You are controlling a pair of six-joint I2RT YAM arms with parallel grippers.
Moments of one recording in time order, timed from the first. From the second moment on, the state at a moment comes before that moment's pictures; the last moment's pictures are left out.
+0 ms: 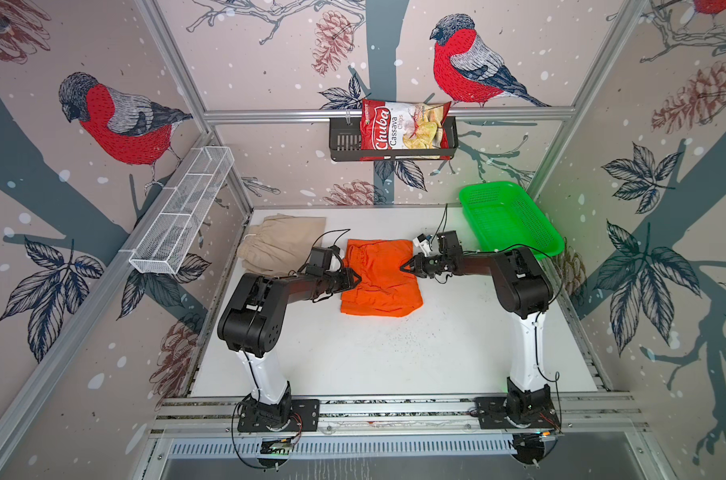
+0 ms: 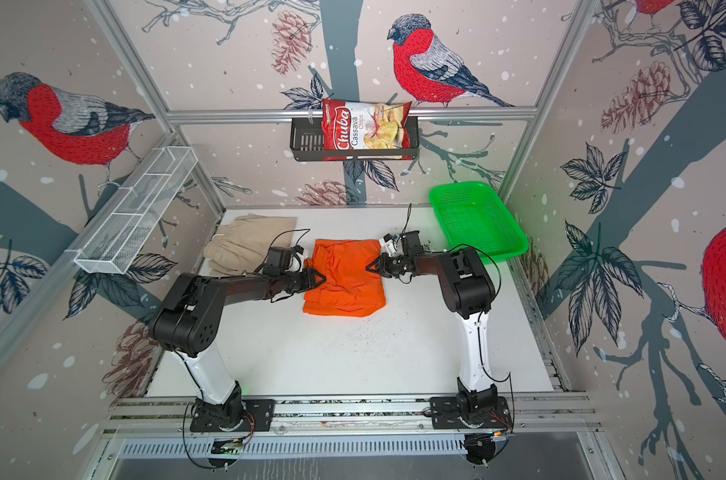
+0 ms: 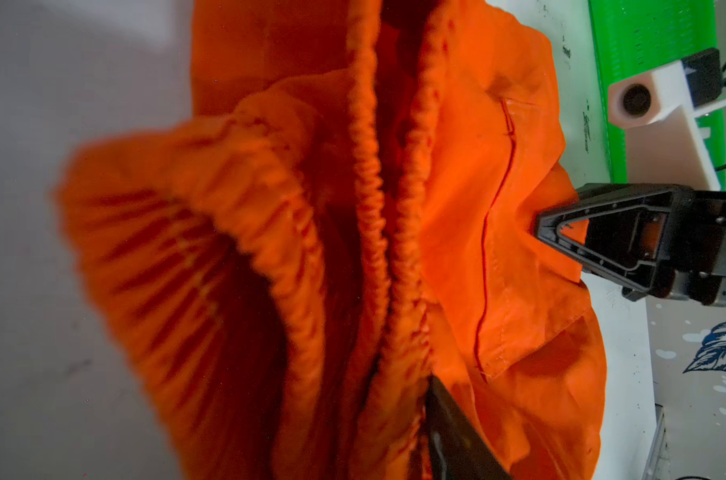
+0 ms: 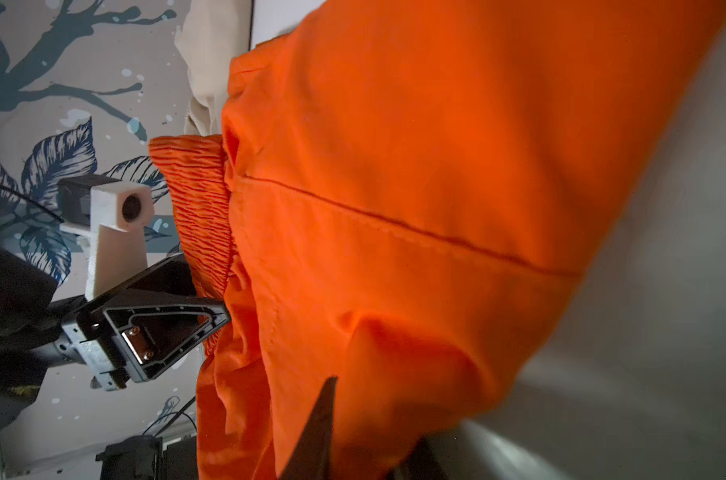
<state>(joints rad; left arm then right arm) -0.27 1.80 0.86 0.07 0.47 -0.47 0.35 2.17 1.25 0.05 -0.85 0.47</state>
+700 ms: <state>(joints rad) -0.26 1.62 0.77 0.00 0.49 -0.53 0.32 1.98 1.15 -0.17 -0.59 0.33</state>
